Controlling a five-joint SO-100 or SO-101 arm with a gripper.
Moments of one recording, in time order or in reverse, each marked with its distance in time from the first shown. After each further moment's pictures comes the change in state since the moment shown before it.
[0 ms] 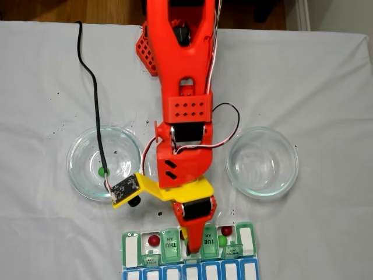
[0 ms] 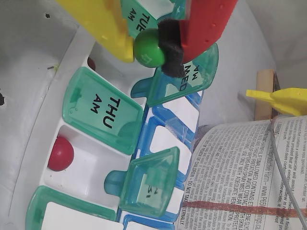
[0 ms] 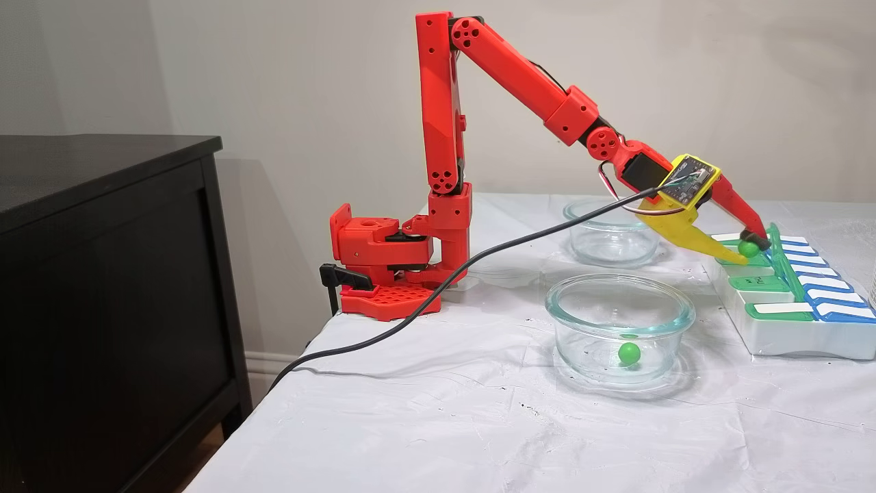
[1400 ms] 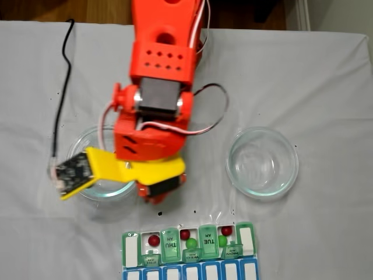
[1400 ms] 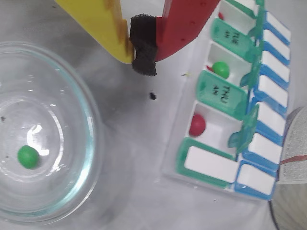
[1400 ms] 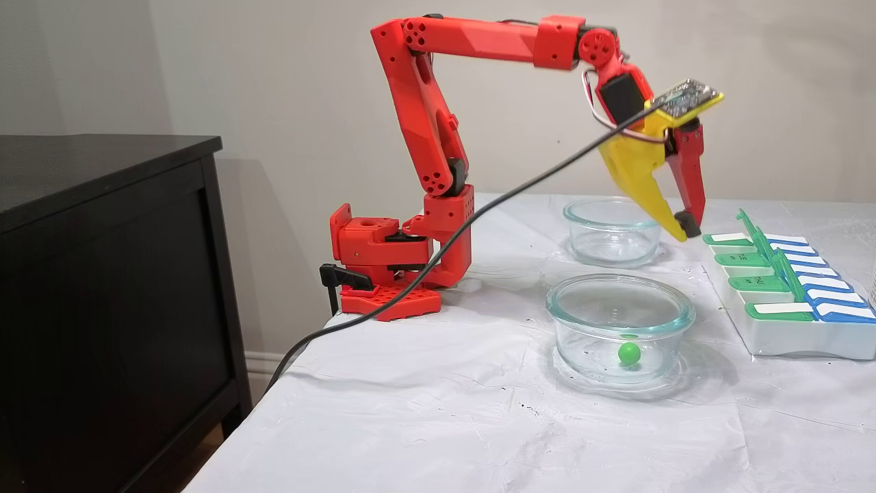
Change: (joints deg) arm 13.7 12.7 -27.2 70.9 -18.9
